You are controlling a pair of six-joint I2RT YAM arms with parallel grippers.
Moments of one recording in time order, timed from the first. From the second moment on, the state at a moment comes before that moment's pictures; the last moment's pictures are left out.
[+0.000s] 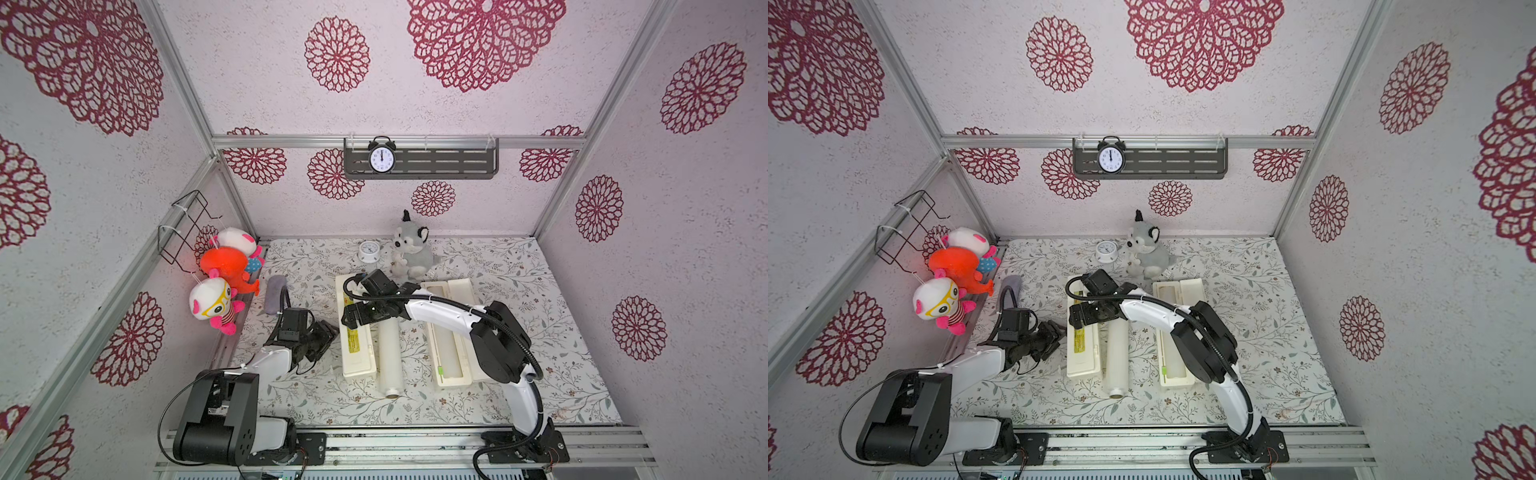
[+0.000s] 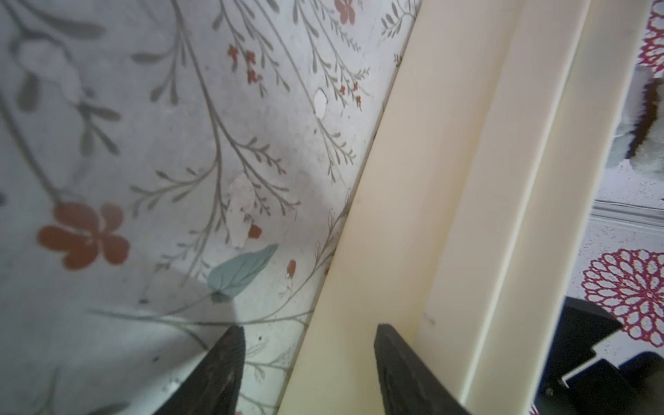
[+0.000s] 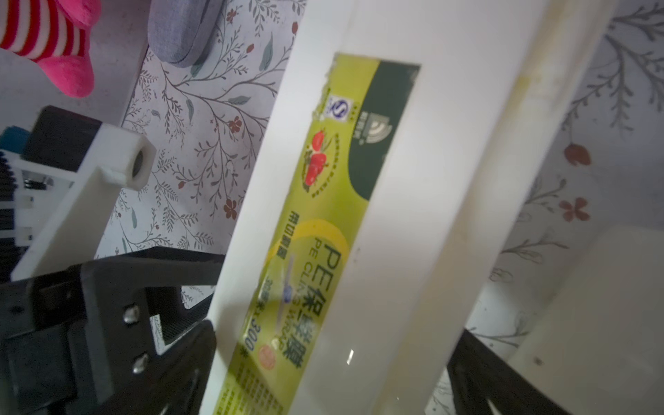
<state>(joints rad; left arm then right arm) -0.11 1.33 0.44 -0.01 0.38 -0.95 0.90 2.12 1.70 -0.49 -0.22 0.46</state>
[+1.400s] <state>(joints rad) 0.02 1.20 0.40 -0.08 0.43 -0.88 1.06 2.13 1.85 -0.79 0.15 0.38</state>
